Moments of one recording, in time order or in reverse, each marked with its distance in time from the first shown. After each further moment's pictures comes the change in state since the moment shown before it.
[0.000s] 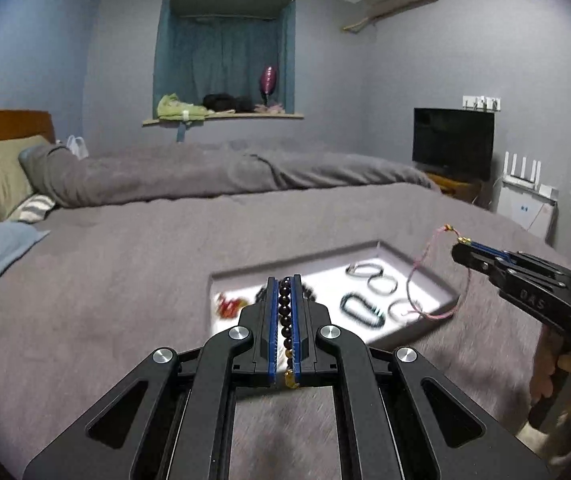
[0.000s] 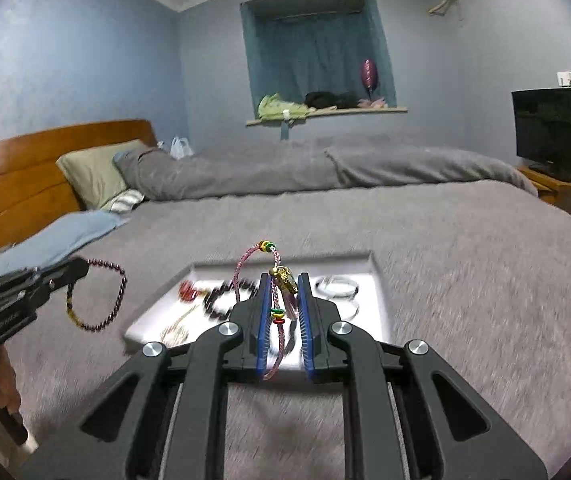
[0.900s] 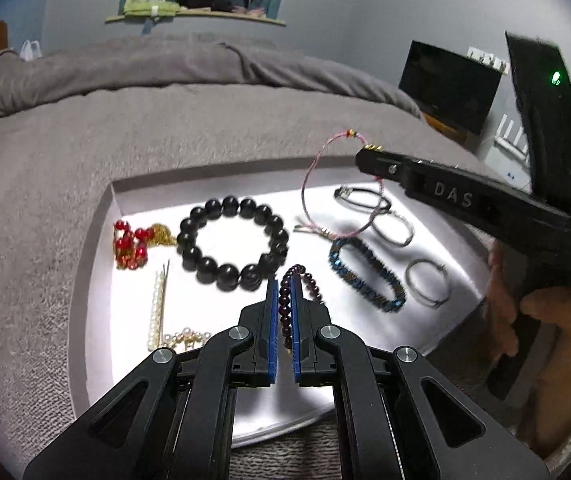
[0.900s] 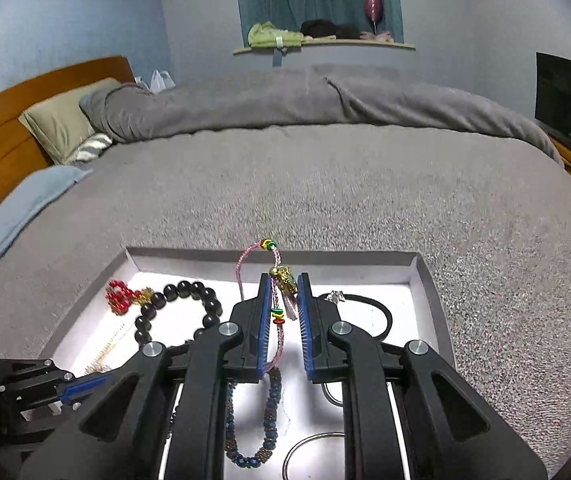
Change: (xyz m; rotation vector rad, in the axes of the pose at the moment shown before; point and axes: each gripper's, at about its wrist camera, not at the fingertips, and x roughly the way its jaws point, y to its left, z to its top) left arm 0.152 0.005 -0.038 -0.109 0.369 -0.158; right arm 0.163 -0.004 0.011 -0.027 0.298 -0.043
